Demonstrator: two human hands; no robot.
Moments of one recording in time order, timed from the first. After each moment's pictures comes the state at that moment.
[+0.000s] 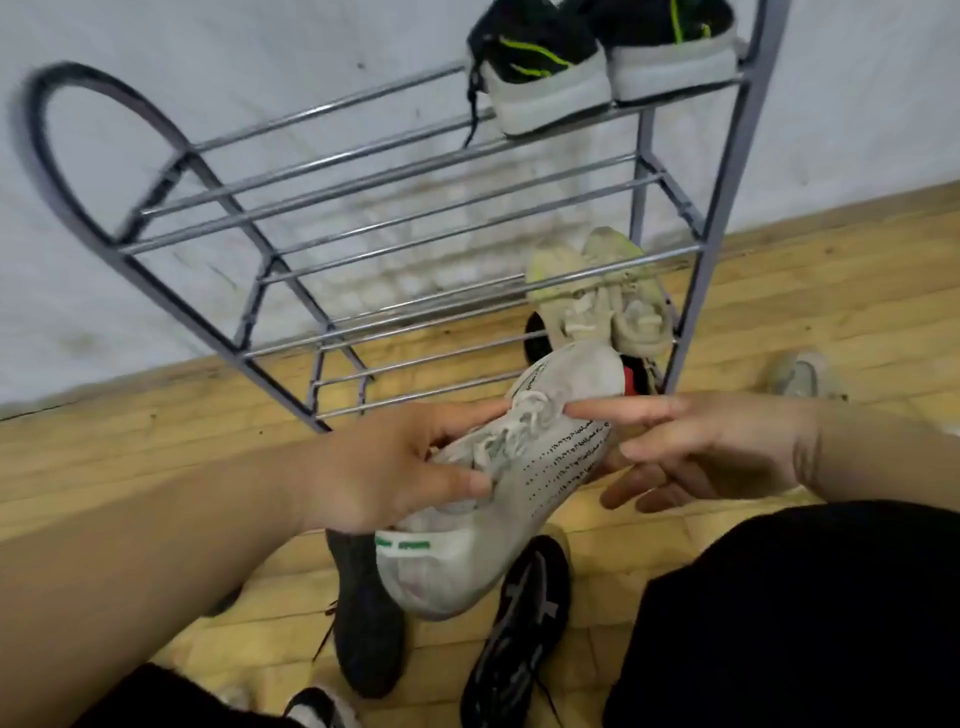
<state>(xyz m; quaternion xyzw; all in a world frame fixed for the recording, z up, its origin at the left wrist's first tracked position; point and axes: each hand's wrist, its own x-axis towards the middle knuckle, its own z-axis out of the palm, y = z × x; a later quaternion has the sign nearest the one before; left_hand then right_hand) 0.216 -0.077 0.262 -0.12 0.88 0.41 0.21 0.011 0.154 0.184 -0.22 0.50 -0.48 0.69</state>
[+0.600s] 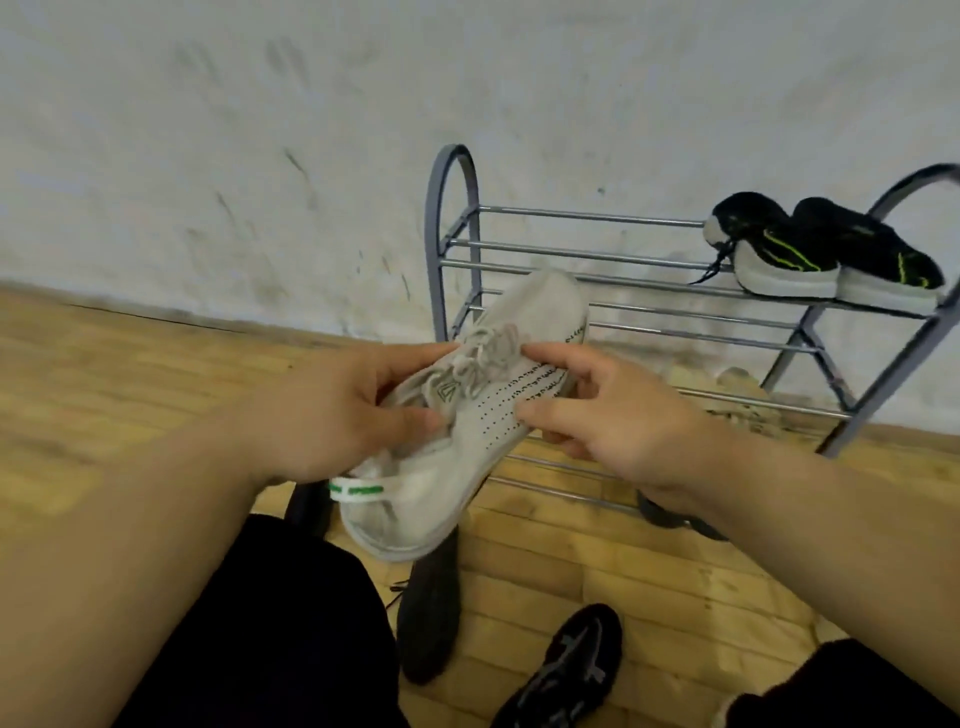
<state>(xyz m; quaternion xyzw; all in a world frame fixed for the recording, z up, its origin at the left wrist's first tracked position) 0.425 -0.132 0.370 -0.23 0.87 0.42 -0.09 0.212 0.012 0.350 -0.43 0.69 -0.45 0.35</state>
